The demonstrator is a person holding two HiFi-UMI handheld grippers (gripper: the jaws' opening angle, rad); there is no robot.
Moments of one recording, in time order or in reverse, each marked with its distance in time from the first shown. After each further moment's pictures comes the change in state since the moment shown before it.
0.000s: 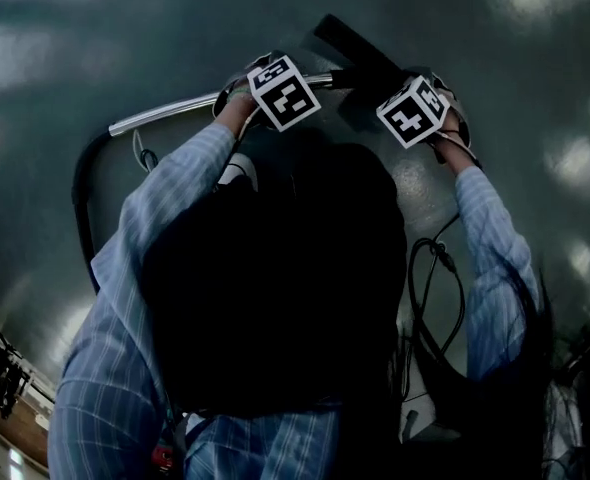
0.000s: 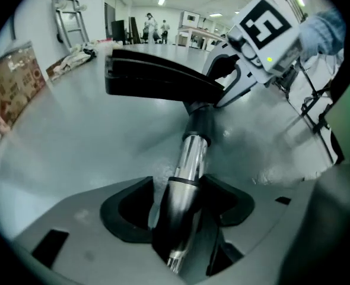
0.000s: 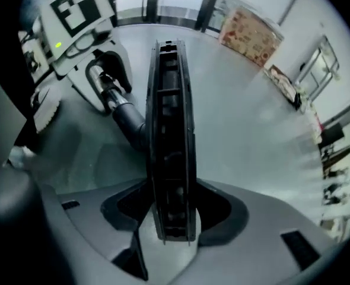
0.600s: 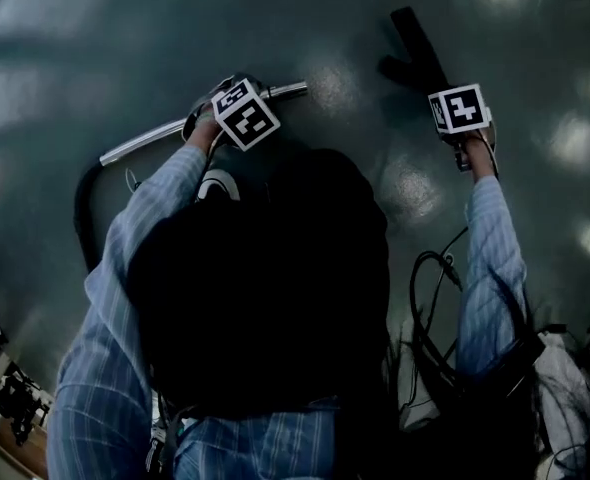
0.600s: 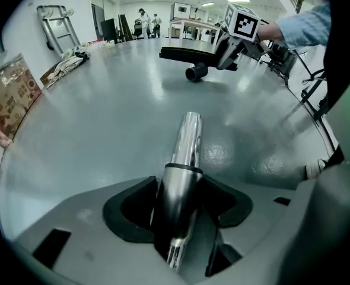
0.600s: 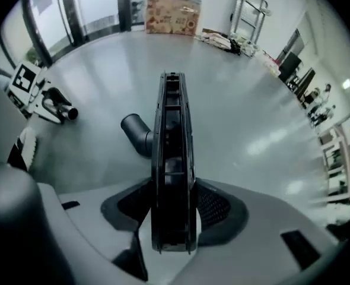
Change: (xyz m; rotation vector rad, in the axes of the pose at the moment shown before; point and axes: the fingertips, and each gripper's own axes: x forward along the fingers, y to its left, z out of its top) left arm 0.001 -0.010 -0.004 0.034 0.040 0.023; right arm -0.037 -0.096 -0.151 0.532 0.061 -0.068
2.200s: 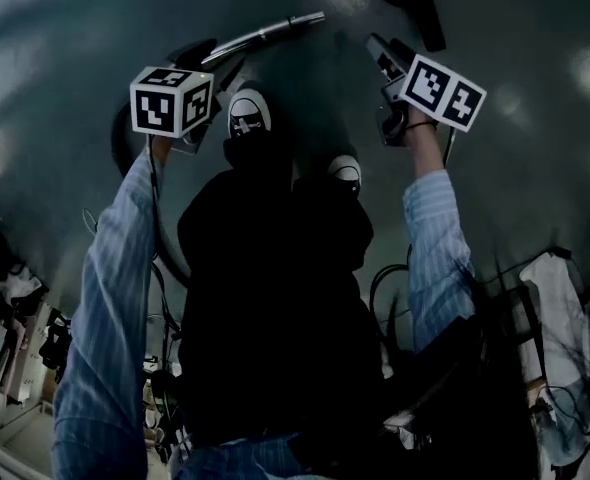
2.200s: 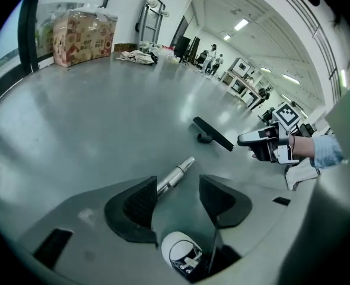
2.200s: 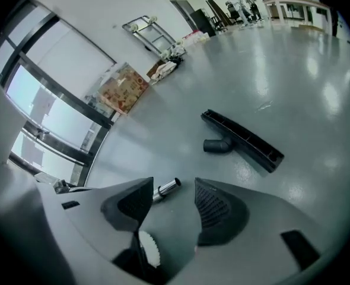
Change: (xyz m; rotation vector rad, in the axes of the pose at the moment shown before) left arm -0.230 0.010 0.002 -0.618 -0.266 -0.057; right arm -0.172 0.140 0.067 0.855 -0.351 0.508
